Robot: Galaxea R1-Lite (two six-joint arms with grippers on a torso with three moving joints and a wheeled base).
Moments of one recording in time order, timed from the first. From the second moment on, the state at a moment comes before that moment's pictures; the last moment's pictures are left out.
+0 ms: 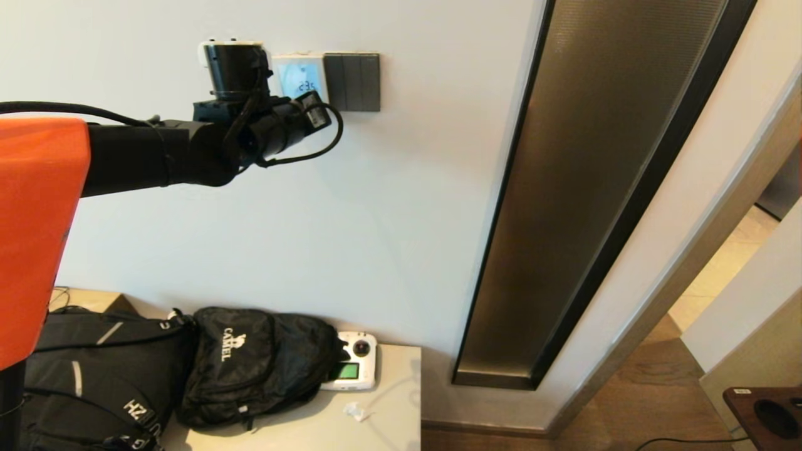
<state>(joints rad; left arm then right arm) -0.35 2.15 -1.93 -0.24 0.08 -0.44 0.00 0.00 0.00 -0.01 0.02 -0.01</state>
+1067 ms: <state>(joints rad) -0.35 2.10 -1.87 -0.24 0.08 -0.46 0.00 0.00 0.00 -0.01 0.02 -0.01</state>
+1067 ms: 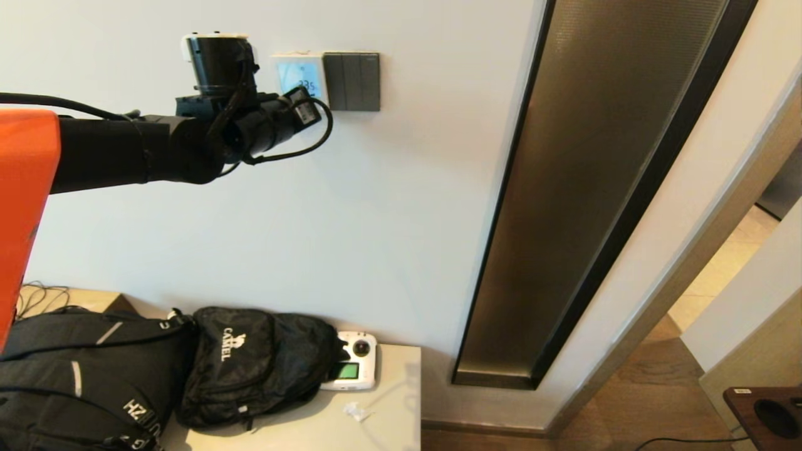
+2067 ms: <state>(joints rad) -0.35 2.10 -1.86 -0.24 0.08 -0.46 -0.01 0.00 0.00 -0.01 0.02 -0.01</state>
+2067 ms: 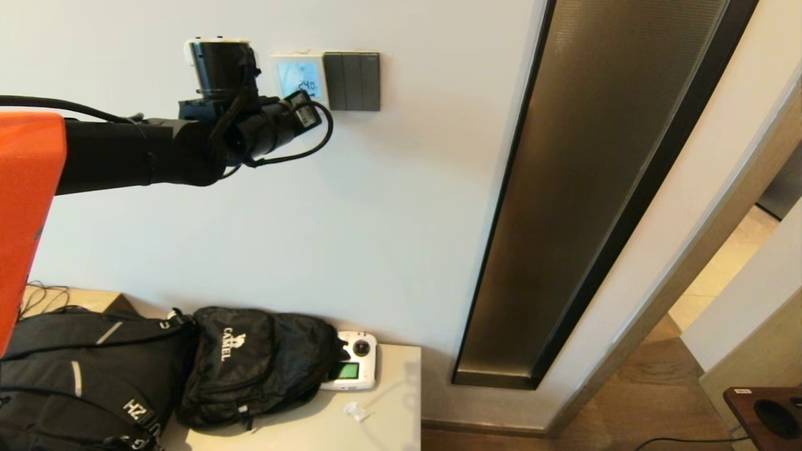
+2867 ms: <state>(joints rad) -0.35 2.10 -1.89 -0.24 0.08 -0.47 -0.01 0.00 0.00 -0.01 0.02 -0.01</state>
